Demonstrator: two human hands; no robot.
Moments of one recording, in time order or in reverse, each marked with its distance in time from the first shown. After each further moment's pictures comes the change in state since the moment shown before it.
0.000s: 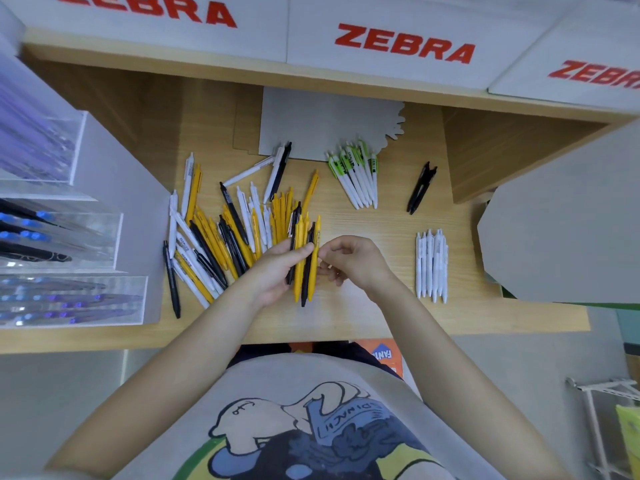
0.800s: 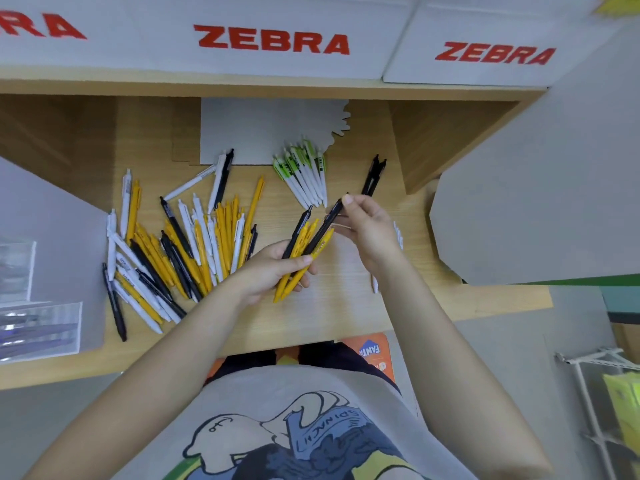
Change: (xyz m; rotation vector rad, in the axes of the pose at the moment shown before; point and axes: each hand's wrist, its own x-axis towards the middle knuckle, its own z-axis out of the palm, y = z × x) left_hand 0.023 0.000 0.070 0.398 -0.189 0.065; right_hand 0.009 0.002 -0.101 0.491 0.217 -0.159
